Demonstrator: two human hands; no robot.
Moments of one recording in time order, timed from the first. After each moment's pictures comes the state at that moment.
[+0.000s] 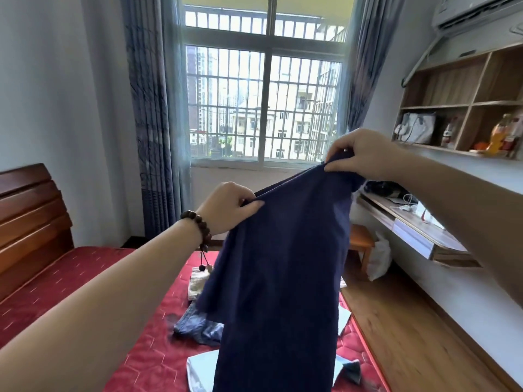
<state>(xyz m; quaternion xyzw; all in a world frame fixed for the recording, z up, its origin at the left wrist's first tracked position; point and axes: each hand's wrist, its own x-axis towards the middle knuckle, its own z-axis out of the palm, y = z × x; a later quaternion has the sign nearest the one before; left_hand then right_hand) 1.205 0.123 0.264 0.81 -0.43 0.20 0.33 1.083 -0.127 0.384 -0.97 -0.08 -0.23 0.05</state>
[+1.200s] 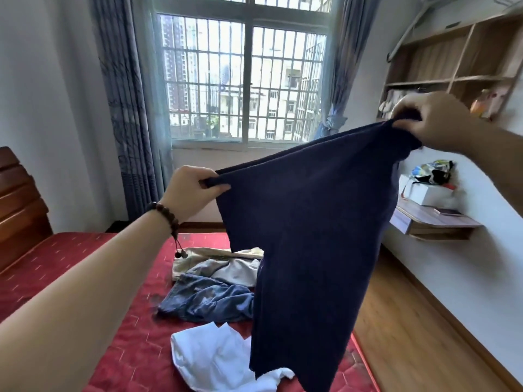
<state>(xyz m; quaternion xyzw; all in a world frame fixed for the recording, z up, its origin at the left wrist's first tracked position) 1.197 0.106 0.245 0.80 -0.37 0.21 0.43 1.007 -0.258 0.396 -0.95 0.03 -0.32 -0.01</state>
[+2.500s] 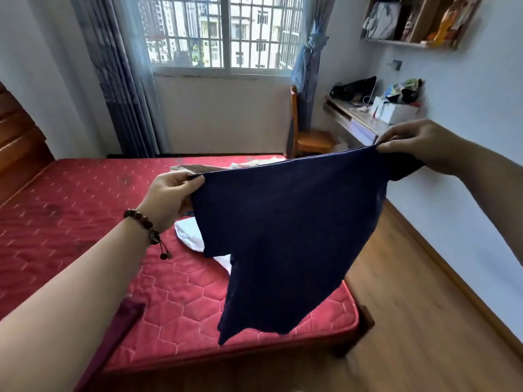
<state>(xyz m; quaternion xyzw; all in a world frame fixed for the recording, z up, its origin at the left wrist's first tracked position) 0.860 0.187 0.108 0.65 -0.19 -0.14 0.72 0.685 -0.217 0.223 -0.91 0.14 -0.13 0.38</state>
